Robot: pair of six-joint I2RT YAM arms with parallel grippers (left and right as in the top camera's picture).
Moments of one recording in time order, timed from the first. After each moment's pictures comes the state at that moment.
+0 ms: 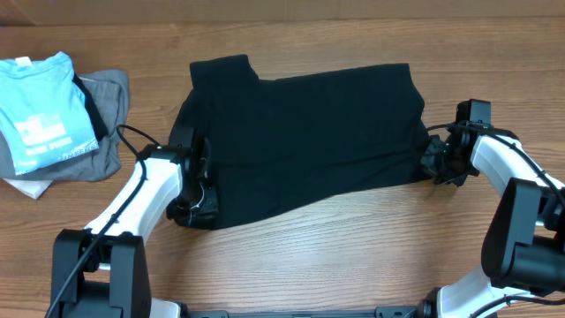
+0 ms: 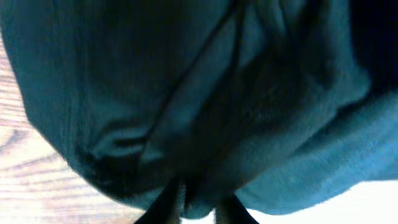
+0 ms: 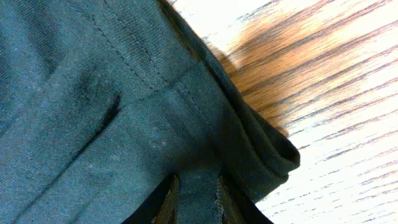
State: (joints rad) left arm -0.12 1.62 0.92 -0.94 0.06 -0.29; right arm -0.21 1.81 1.05 -0.65 -0.10 0.36
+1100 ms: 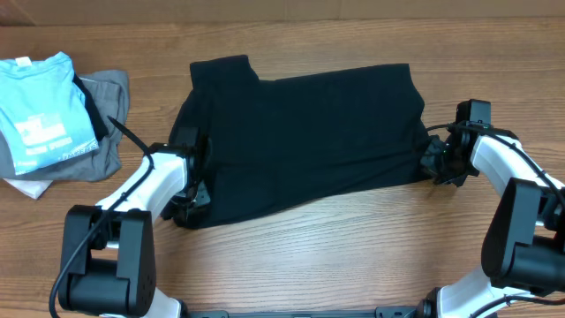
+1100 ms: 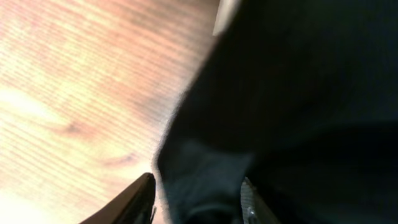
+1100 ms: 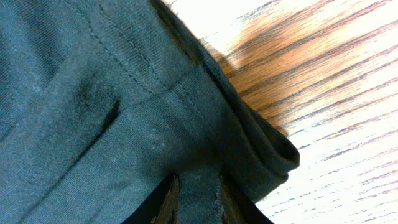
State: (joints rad) left arm -0.11 1.73 0.94 -0.93 -0.26 -0.52; right arm -0.21 1.81 1.05 -0.65 -0.10 0.36
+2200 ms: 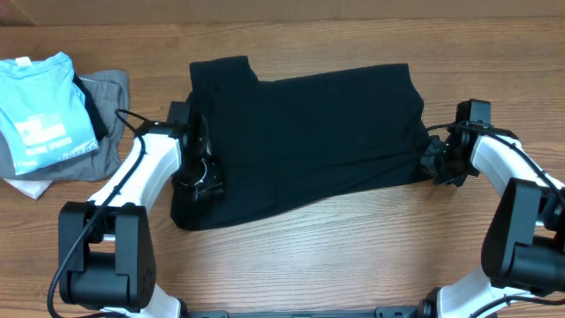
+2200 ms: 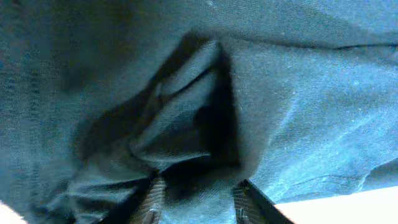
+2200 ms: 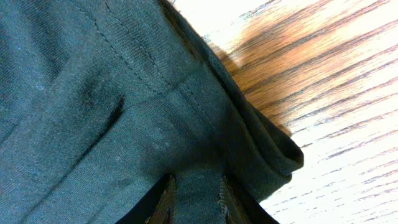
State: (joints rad) left arm -0.09 1.75 1.10 -0.96 0.23 -0.33; right arm -0.21 1.81 1.05 -0.65 -0.10 0.36
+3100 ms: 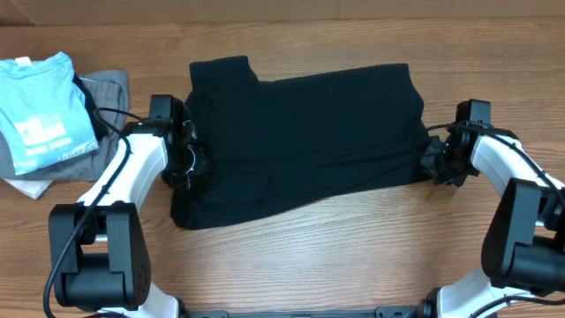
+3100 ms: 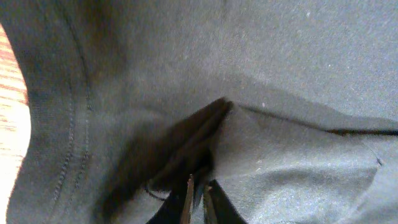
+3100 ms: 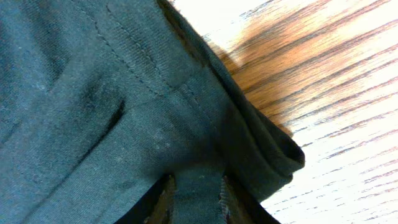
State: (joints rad) left arm -0.01 1.75 1.10 -0.80 0.24 -0.39; right arm -0.21 1.81 1.05 -0.65 -0.10 0.36
